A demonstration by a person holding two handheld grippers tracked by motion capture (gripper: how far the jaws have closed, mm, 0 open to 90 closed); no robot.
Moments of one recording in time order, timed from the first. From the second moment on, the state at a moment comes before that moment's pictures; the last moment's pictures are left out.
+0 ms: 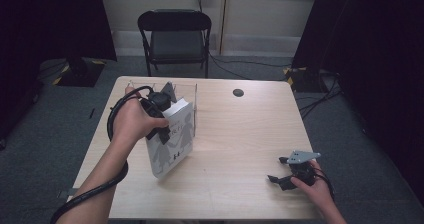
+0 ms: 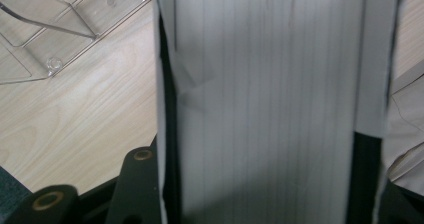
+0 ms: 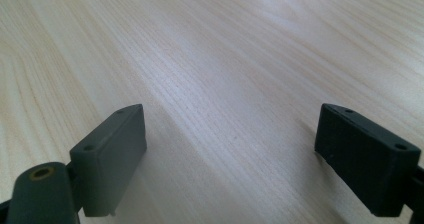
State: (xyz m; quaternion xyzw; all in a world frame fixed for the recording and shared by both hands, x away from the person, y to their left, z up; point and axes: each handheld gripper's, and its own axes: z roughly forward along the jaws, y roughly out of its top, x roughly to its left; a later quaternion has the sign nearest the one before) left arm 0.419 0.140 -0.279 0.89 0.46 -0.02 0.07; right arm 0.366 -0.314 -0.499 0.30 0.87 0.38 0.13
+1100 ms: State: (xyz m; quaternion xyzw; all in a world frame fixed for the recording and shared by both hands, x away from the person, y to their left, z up) left arm 0.441 0.144 -0.279 0.85 0.52 -0.01 0.08; right arm 0.366 -0.314 -0.499 0.30 0.87 0.38 0.13
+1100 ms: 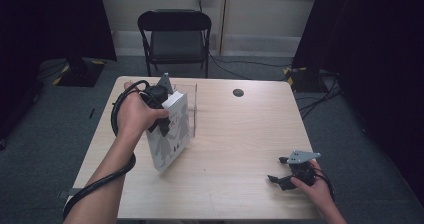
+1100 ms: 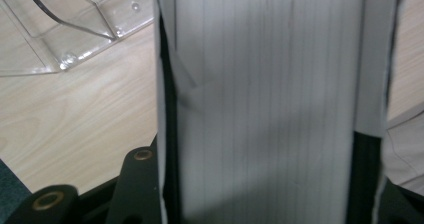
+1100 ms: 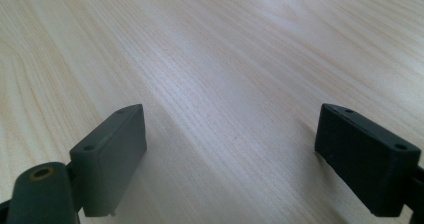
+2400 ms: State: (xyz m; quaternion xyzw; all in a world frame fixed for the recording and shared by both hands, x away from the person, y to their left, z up) left arm 0.472 0.127 -0.279 0.83 0.55 -0.01 0.08; right arm 0.365 -0.315 -0.499 0.31 0.86 0.38 0.13
